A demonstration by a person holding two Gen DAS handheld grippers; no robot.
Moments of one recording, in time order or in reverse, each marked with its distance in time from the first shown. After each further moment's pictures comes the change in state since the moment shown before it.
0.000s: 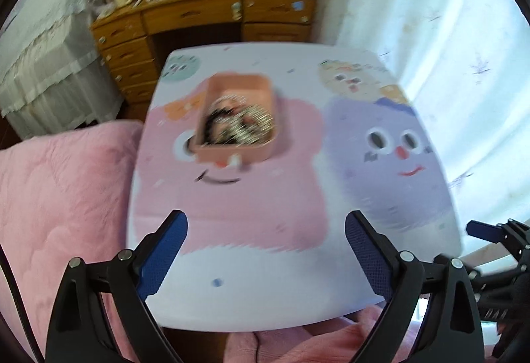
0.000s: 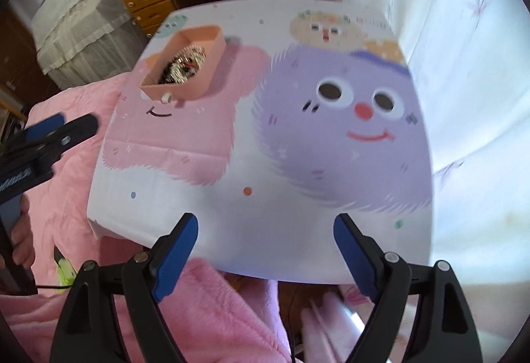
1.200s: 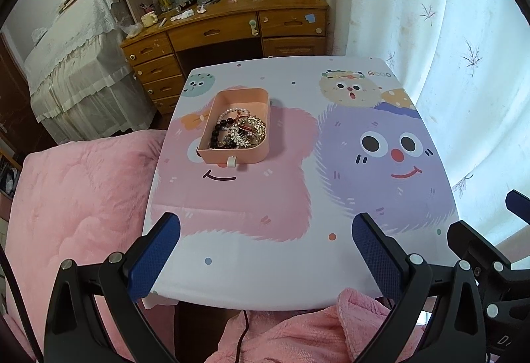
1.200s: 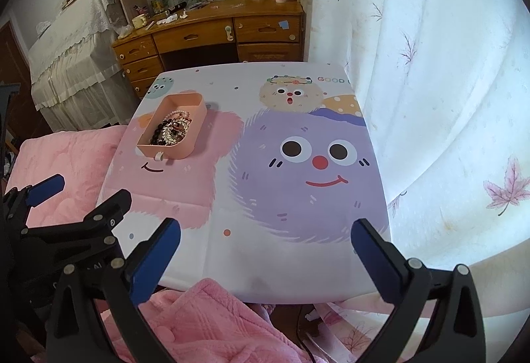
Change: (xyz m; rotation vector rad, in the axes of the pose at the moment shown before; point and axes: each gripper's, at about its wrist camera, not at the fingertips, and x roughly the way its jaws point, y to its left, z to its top) left arm -0.047 -0.075 -0.020 -0.005 -0.046 0.192; right arm -0.066 -0.013 -0.005 0.057 -0.243 -0.087
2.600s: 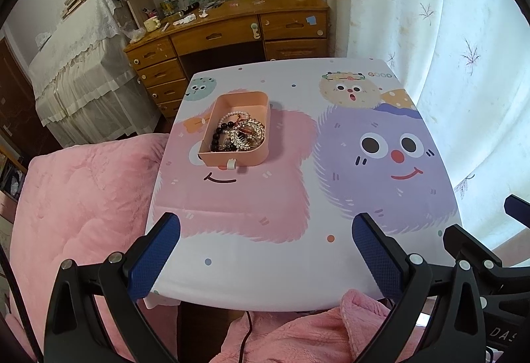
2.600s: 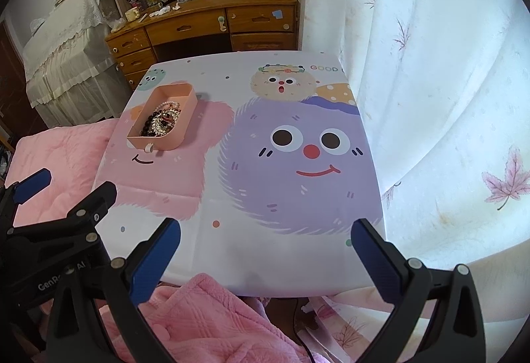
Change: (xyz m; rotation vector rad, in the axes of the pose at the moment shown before) left arm -0.007 -0.010 -0.001 0.011 -0.015 0.028; right arm 0.006 -0.011 -0.004 0.003 0.039 -0.020
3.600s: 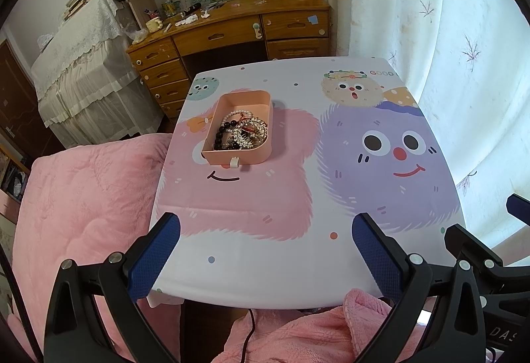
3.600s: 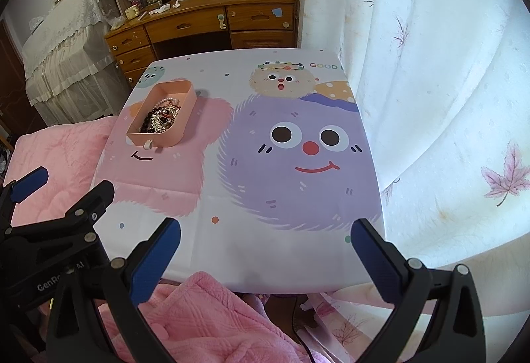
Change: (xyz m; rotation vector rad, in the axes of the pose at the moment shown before) left arm -0.001 0.001 -0.002 0.003 -0.003 0.010; right arm 0.002 -0.002 -0.003 0.001 0.008 0.001
